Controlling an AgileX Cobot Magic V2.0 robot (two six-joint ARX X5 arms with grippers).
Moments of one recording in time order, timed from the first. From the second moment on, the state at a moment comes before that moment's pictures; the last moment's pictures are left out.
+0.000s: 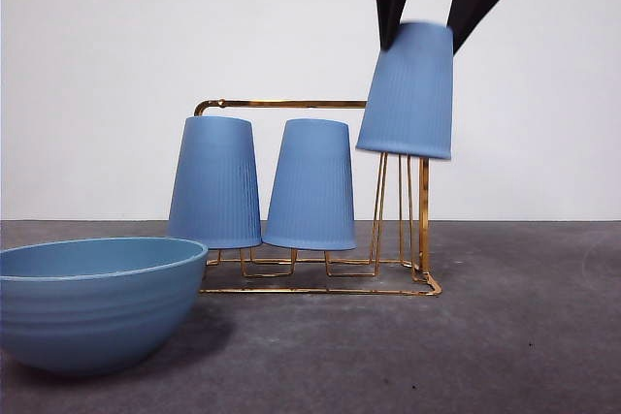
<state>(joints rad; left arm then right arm) -0.30 0.90 1.18 -0.88 0.45 0.01 0.53 1.76 1.93 -1.33 -0.04 0.19</state>
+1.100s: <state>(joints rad) -0.36 1.21 1.18 -0.85 0.66 -0.09 0.62 0.99 1.05 -0.75 -0.14 0.20</state>
